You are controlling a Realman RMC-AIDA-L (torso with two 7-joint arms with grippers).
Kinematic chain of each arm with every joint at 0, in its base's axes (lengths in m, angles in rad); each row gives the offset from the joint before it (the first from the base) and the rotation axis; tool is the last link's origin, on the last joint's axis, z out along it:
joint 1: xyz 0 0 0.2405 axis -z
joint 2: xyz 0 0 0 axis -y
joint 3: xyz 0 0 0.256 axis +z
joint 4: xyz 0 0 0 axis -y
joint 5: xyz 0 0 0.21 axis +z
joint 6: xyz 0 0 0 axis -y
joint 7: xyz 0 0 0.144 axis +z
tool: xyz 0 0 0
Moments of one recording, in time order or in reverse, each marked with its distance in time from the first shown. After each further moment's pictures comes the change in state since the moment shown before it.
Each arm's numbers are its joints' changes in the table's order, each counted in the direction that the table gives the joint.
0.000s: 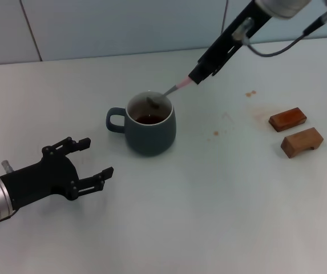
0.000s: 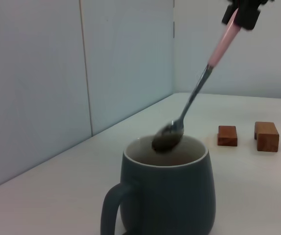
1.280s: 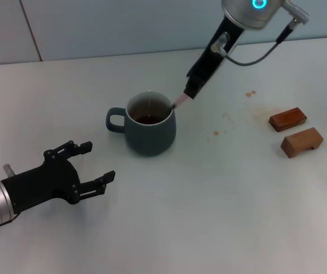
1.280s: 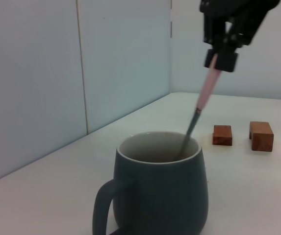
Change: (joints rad) left arm -0.007 0.000 0.000 0.012 0.003 -0.003 0.003; right arm -0.167 0.041 0.003 -0.424 -0.061 -0.142 -0.043
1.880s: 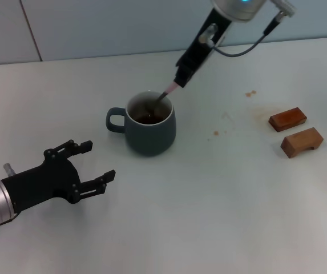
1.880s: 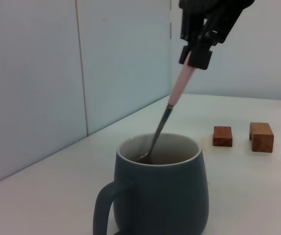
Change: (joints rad) left arm 0.001 0.000 0.000 0.000 -0.003 -0.001 0.005; right arm -0.035 0.007 0.001 -0.049 -0.001 -0.068 0.004
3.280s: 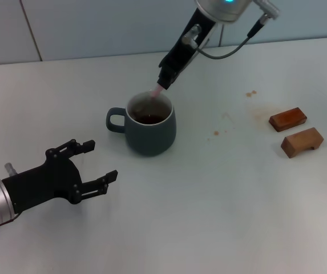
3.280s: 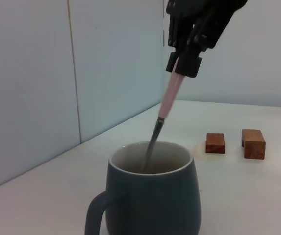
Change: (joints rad) left arm 0.000 0.000 0.002 -0.002 0.000 -0.026 0.003; right arm -0.017 -0.023 0.007 -0.003 0.027 -0.023 0.030
